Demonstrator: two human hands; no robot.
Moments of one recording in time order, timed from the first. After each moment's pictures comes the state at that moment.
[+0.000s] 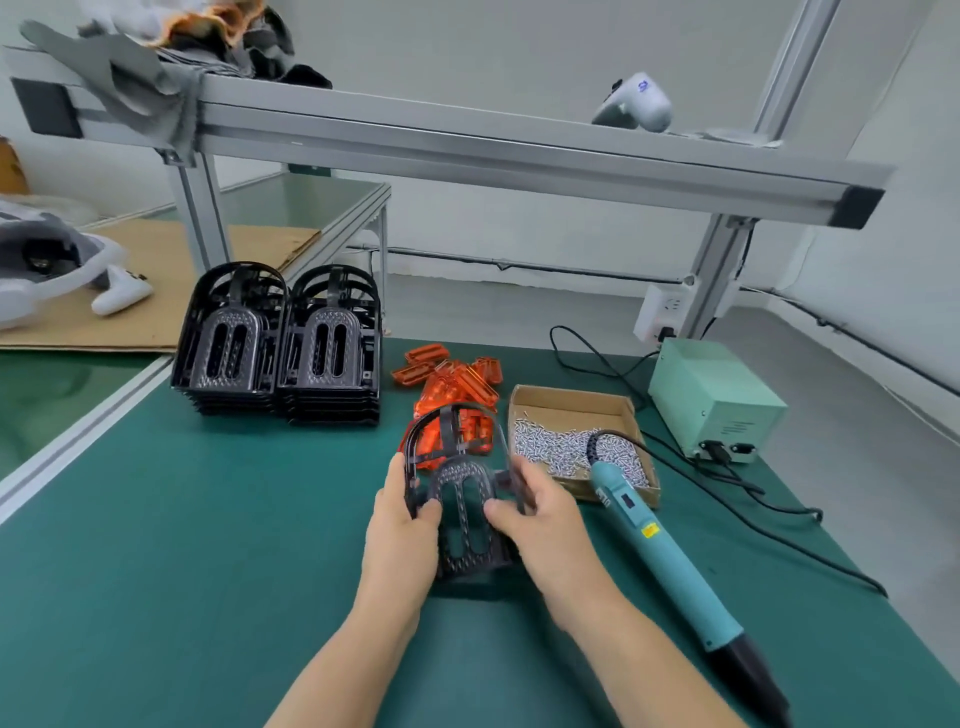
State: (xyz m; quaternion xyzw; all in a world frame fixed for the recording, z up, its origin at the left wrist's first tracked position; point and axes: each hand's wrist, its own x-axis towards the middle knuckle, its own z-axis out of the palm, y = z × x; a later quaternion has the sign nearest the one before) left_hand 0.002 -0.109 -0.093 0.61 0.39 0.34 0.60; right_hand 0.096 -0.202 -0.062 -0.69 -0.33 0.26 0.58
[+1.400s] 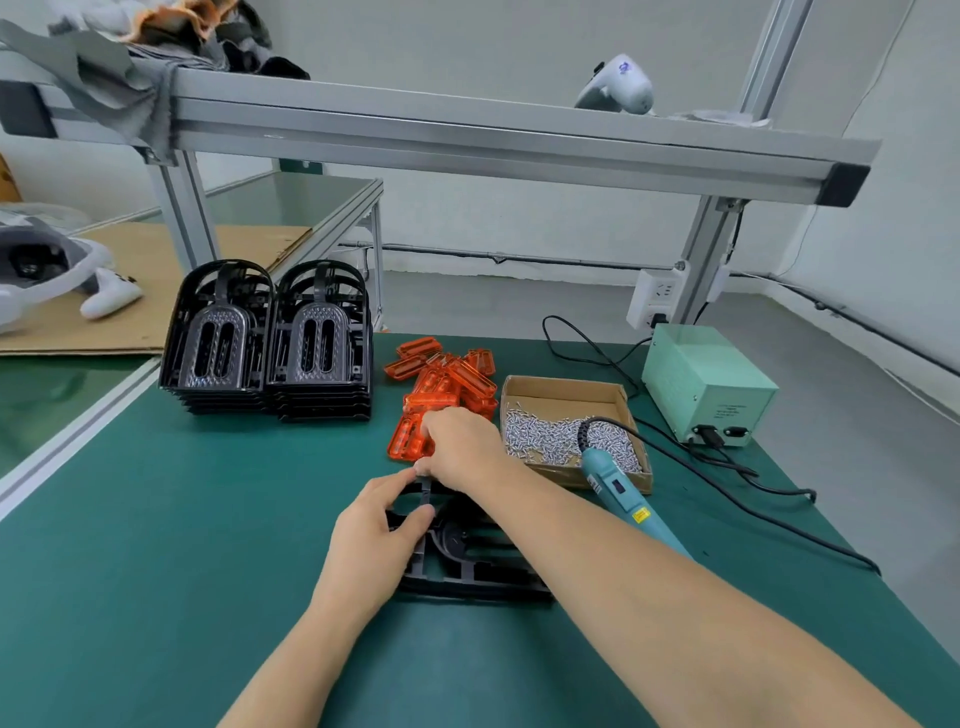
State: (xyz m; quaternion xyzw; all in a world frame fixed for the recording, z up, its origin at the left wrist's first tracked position) left_hand -0.020 -0.096 -0.099 0.76 0.38 0.29 0.44; right_hand 0.125 -0.093 -0.059 -0.82 -0.56 0.02 0.08
